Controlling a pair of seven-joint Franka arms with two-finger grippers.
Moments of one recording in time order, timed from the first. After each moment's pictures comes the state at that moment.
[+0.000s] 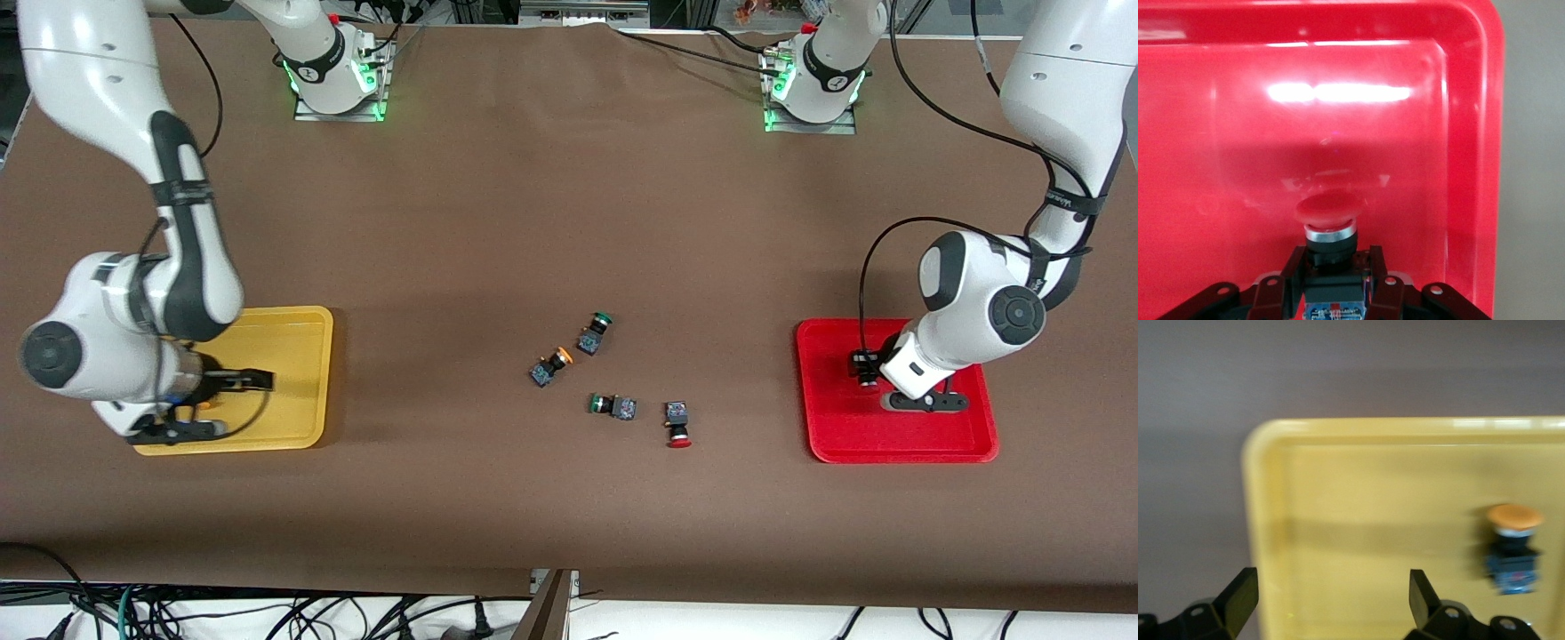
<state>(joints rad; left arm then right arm) 0.33 0.58 -0.33 -1.88 0.18 2.38 -0.05 0.20 0.67 -0.15 -1.47 0.10 2.05 0.04</state>
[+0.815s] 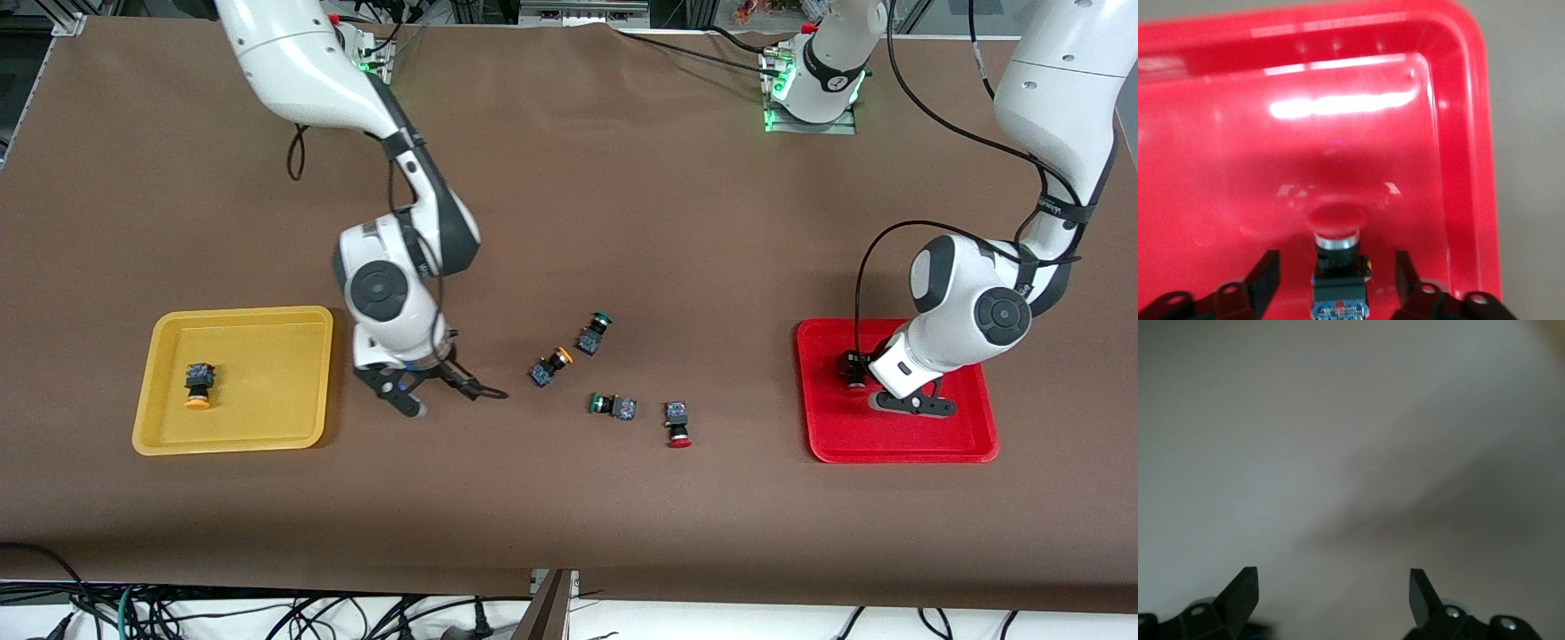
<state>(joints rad) 0.33 0.61 -0.33 -1.84 0.22 2.41 -0.02 0.62 0.76 -0.15 -1.46 0.10 2.36 1.14</state>
